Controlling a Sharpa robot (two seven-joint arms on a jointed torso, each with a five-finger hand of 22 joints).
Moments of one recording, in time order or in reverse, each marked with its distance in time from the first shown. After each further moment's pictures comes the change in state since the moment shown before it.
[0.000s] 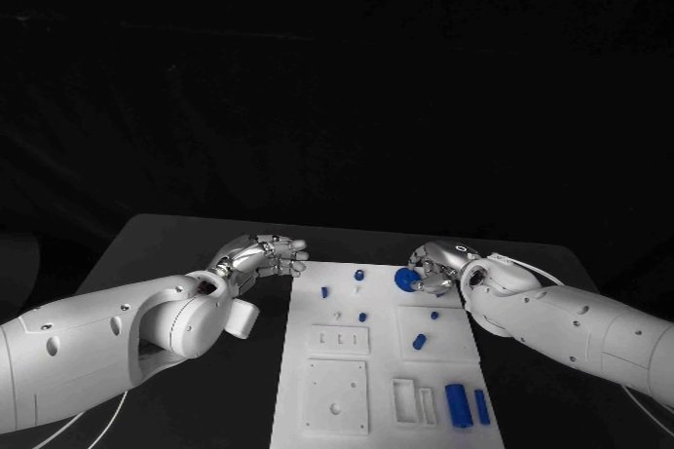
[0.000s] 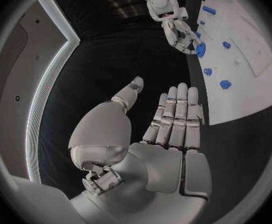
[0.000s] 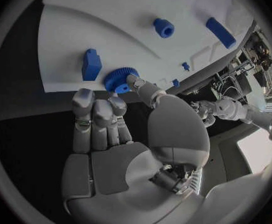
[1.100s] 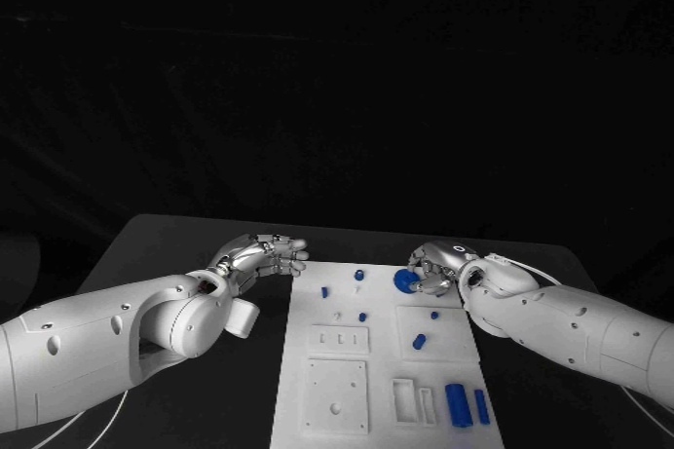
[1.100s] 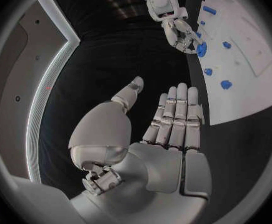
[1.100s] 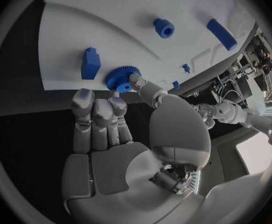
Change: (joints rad) left arm 0.000 0.001 0.000 -0.001 -0.001 0.000 0.000; left_hand 0.000 0.000 0.000 0.000 0.000 0.000 0.000 -0.004 0.000 0.000 0.000 0.000 -0.001 0.000 0.000 0.000 0.000 0.009 0.000 0.000 0.000 0.000; right arm -0.001 0.002 -0.001 0.009 -0.036 -0.005 -0.023; right_hand 0.005 0.032 0.074 0.025 -0.101 0.067 -0.061 0.071 0.035 0.013 -0.031 0.004 -0.013 0.015 -0.035 -0.021 0.033 -0.014 -0.010 -0.005 0.015 0.000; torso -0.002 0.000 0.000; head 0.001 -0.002
